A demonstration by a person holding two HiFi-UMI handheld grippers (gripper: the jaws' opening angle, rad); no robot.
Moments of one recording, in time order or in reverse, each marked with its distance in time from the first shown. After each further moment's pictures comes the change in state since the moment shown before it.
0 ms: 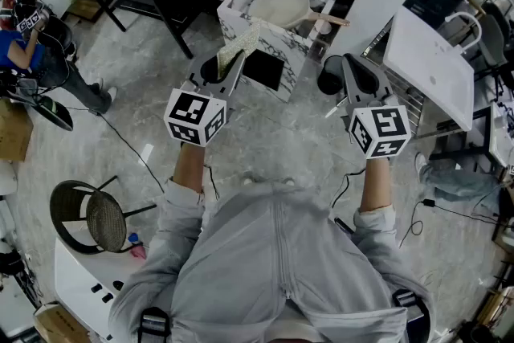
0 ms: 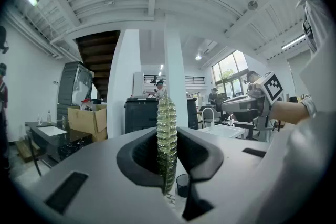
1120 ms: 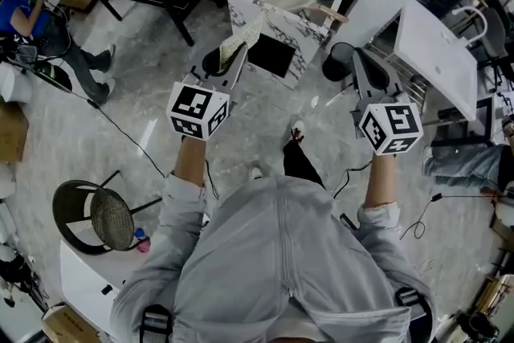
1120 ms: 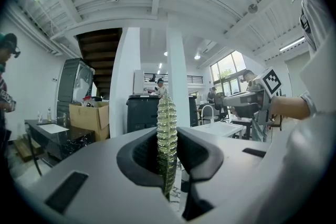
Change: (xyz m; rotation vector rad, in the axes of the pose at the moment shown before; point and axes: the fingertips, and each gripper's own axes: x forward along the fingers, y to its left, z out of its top) left arm -0.033 0.065 -0.037 -0.002 0.007 -0.022; right arm 0.036 0.055 -0.005 0.052 -0.001 -0.015
